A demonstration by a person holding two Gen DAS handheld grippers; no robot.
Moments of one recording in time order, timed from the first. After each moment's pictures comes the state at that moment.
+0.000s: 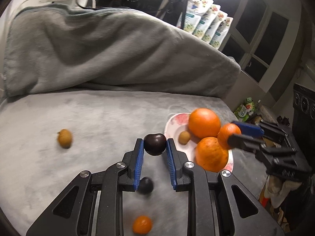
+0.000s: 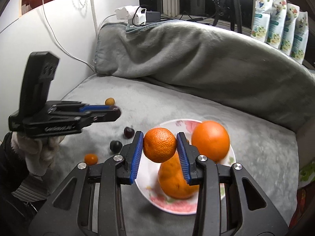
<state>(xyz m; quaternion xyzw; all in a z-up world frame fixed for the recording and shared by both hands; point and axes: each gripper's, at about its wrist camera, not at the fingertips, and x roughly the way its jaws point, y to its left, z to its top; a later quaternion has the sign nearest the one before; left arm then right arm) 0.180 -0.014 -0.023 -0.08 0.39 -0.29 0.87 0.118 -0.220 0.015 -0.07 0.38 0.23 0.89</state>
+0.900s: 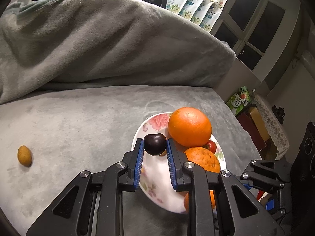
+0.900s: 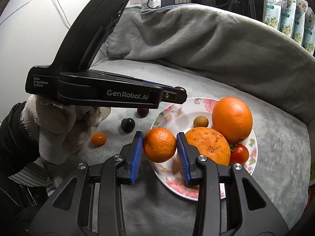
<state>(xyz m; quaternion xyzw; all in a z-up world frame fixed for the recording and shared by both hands) 0.208 -0.074 -0.033 -0.06 0.42 -0.32 0.84 0.103 -0.203 -0.022 -0.08 0.40 0.26 0.88</state>
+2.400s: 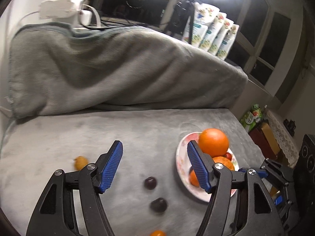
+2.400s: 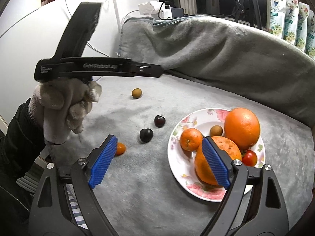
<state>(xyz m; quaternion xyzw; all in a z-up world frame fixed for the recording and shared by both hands) 0.202 0.005 0.005 -0.07 0.37 -0.26 0.89 0.089 -0.193 -0.007 -0.06 0.37 0.29 0.88</state>
